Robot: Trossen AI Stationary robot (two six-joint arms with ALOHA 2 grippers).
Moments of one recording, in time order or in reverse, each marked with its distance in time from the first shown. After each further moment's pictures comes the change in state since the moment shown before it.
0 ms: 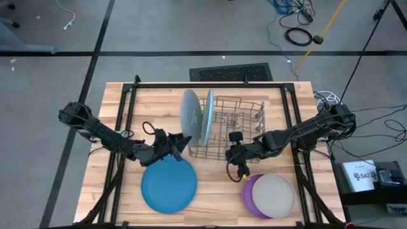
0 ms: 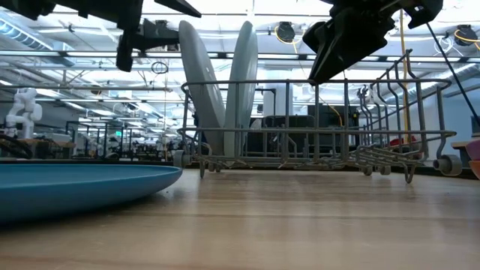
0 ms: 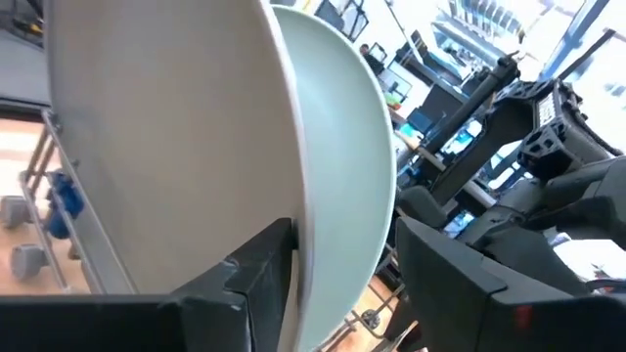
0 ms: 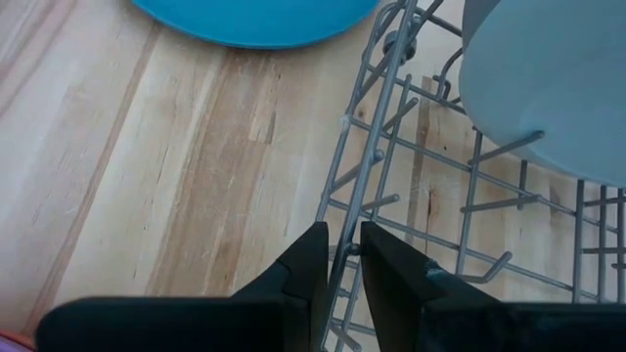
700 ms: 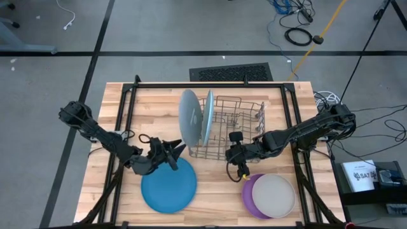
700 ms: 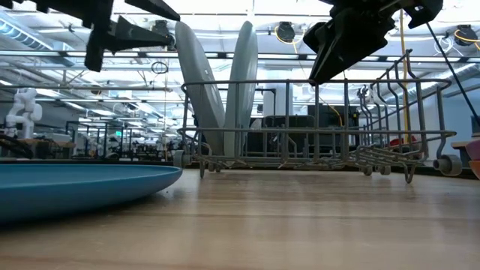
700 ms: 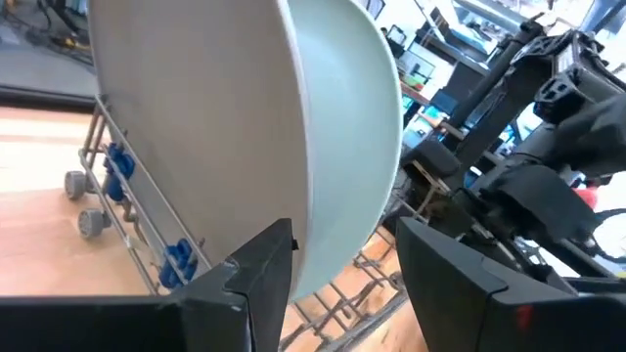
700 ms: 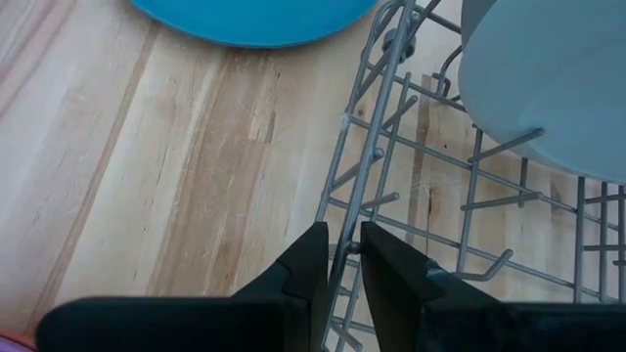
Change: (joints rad) left arm -0.152 -0.008 0.000 -0.163 -0.172 -0.063; right arm 0.000 0.000 0.000 -0.002 0.001 0.008
